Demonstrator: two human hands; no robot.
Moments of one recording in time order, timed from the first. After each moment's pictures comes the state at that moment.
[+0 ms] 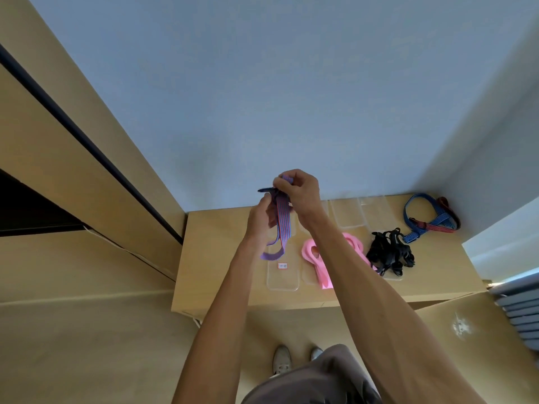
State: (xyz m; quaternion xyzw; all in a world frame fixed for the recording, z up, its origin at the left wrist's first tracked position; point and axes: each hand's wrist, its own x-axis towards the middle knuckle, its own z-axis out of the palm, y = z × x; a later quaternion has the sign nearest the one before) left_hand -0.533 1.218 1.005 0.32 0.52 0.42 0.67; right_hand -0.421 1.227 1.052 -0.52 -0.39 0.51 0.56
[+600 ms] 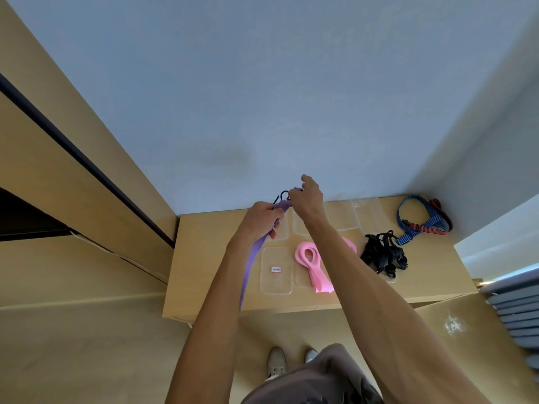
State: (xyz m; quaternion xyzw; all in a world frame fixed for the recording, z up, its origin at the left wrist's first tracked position) left_hand -0.527 1.240 1.018 0.59 0.59 0.20 0.52; right_hand -0.390 1.248 1.025 -0.72 -0.42 0.40 0.39
